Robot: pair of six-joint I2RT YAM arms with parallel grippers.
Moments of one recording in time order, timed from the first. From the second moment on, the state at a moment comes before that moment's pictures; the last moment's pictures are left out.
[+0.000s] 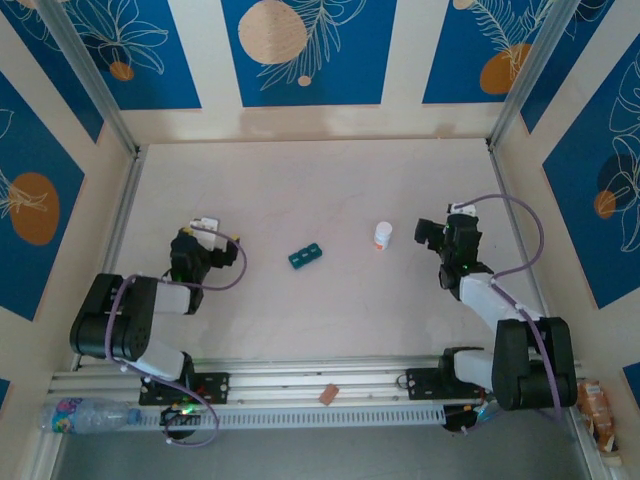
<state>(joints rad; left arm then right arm) -0.09 1.52 0.32 0.84 0.02 0.15 0.03 1.21 0.48 0.19 0.19 0.20</state>
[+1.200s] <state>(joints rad) -0.07 1.55 0.37 0.83 0.02 0.09 0.02 1.53 0.41 0.73 -0.13 0.09</state>
